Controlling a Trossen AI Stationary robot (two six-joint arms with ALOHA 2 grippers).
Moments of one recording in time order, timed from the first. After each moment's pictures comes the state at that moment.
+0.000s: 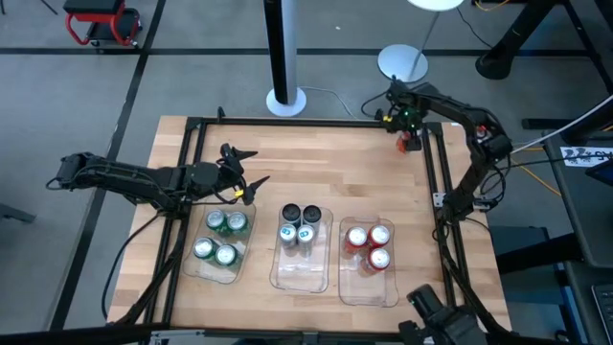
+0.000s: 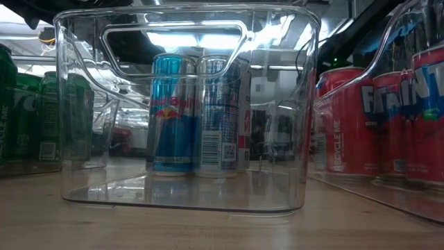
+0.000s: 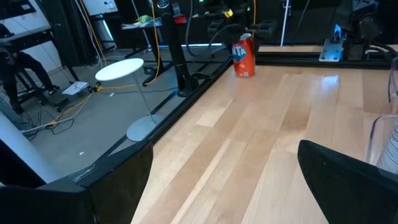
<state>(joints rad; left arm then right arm) -0.02 0.84 0.46 0.11 -0.60 0.04 -1.04 1.74 1.27 -1.10 0.20 -1.02</state>
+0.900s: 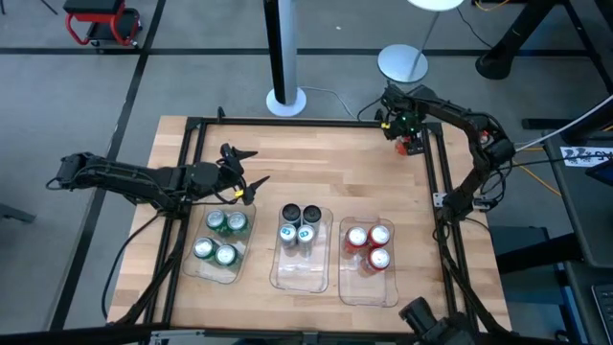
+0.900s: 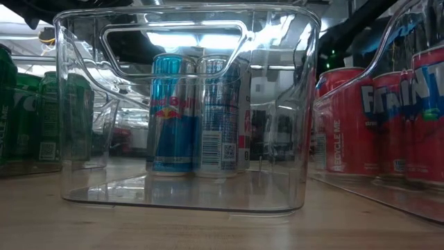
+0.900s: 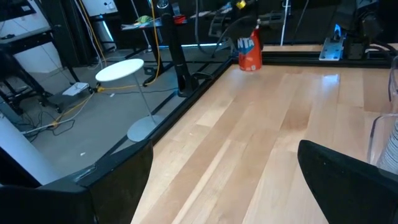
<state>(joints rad) -0.02 0.84 0.46 0.11 -0.60 0.05 -0.95 1.68 1.27 -1.18 0.24 -1.07</state>
